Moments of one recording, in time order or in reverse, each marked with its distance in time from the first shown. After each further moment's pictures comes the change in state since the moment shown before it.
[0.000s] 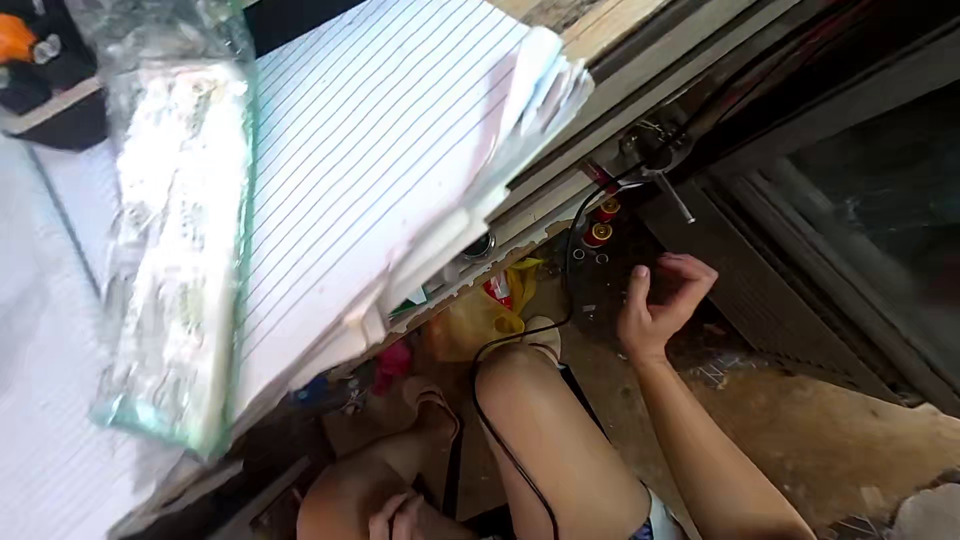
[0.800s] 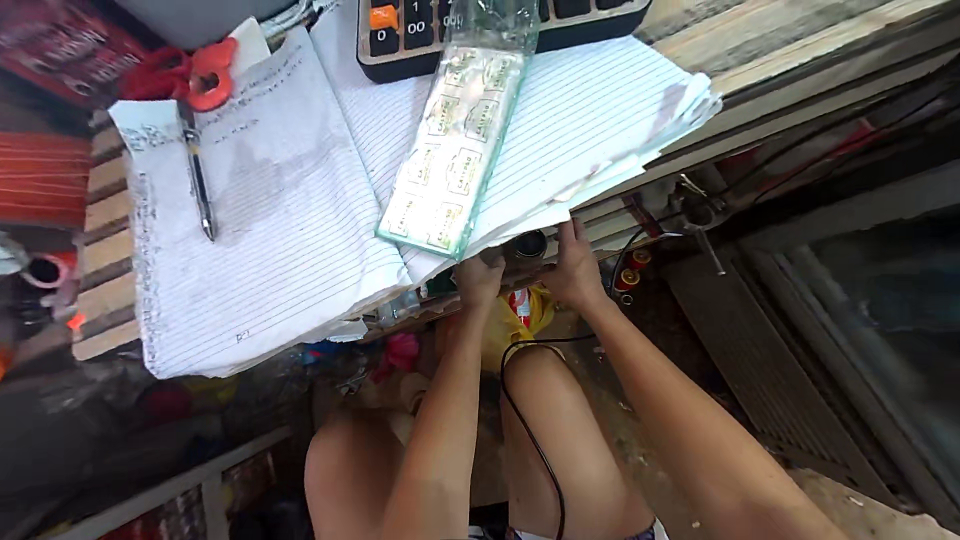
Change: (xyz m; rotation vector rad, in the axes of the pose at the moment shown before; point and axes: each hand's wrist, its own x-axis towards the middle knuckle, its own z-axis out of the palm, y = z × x) left_hand 0.327 0.099 0.046 -0.639 0.074 -0.305; right_hand 0.057 -0.133 0.109 -0.137 -0.899 0.090
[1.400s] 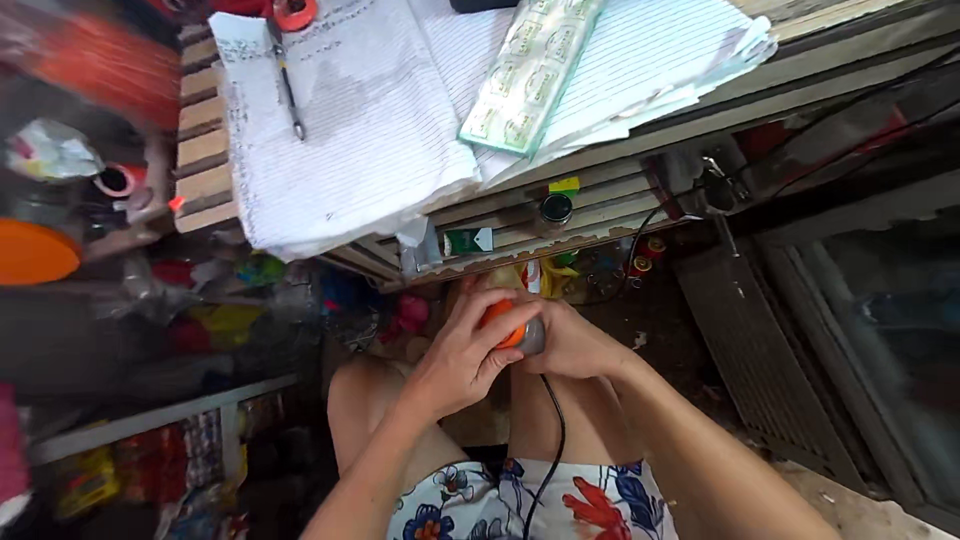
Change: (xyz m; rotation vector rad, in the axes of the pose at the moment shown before) left_hand -0.178 -0.027 -0.153 -0.062 -0.245 0.793; right_hand -0.132 -0.058 -0.015 0.196 -0.750 -0.287
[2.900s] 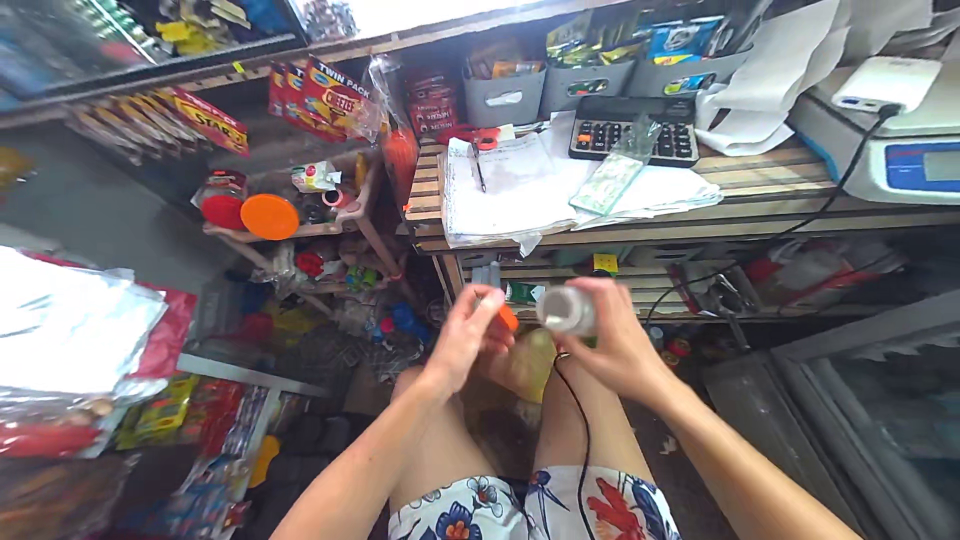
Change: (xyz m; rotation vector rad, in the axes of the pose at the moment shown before) left_hand -0.044 0.092 -0.097 -0.751 0.436 -0.612; right_hand -0.037 -0.119 0.013 -0.435 0.597 -0.494
